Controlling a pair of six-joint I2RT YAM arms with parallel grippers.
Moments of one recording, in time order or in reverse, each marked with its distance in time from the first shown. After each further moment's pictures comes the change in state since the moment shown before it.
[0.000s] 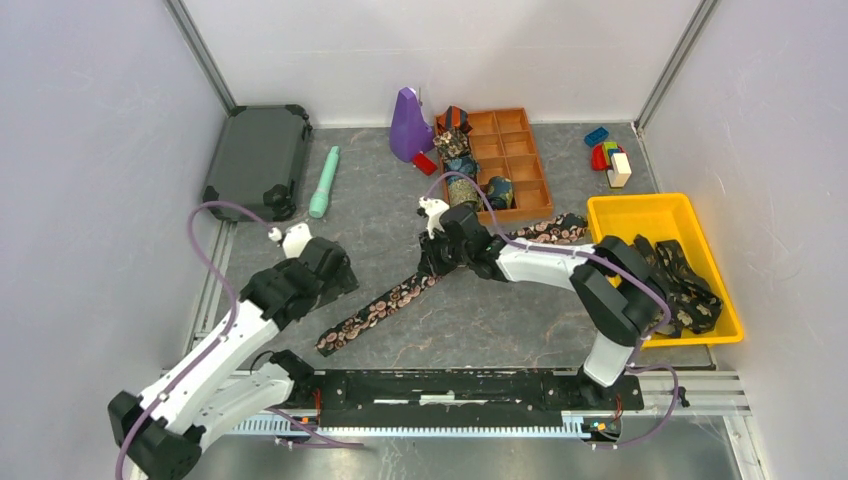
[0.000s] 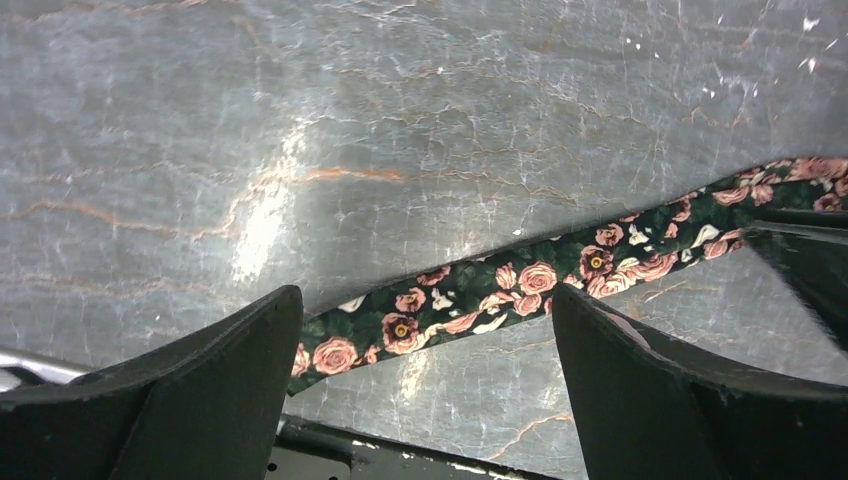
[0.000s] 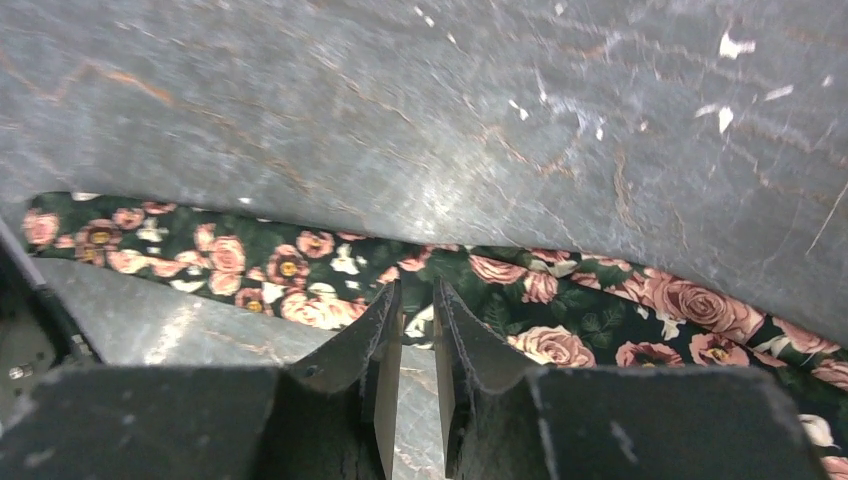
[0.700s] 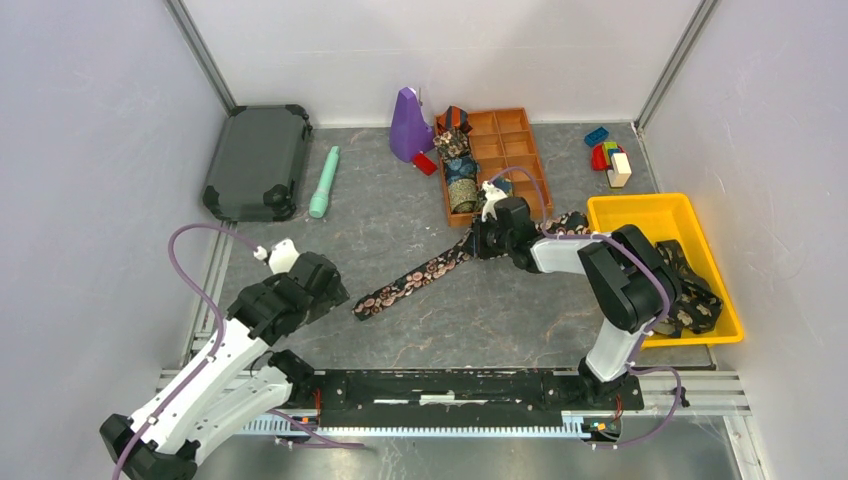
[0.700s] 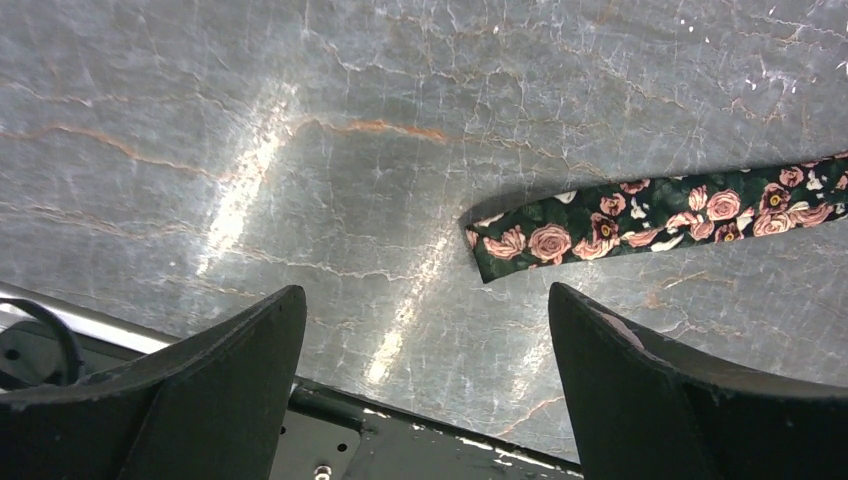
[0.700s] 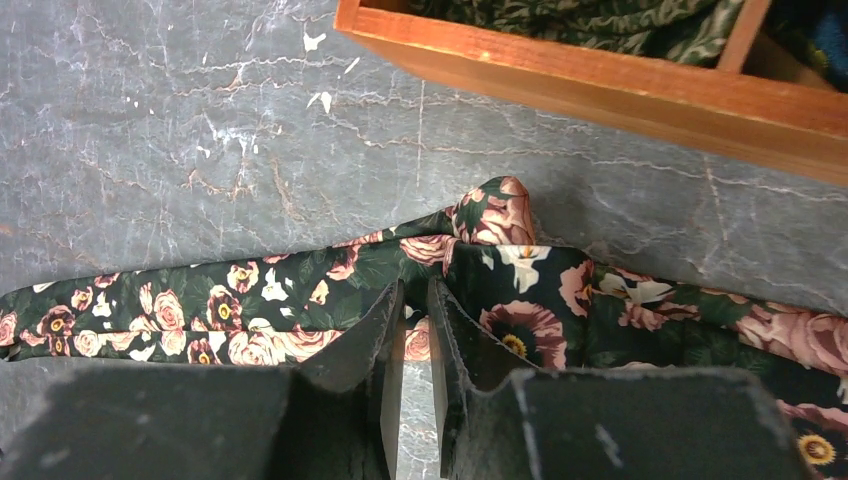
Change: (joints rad) left arm 0.000 -0.171 -0.045 -0.153 -0.020 -0.147; right arm -0.299 0.051 -0.187 0.212 -0.035 0.075
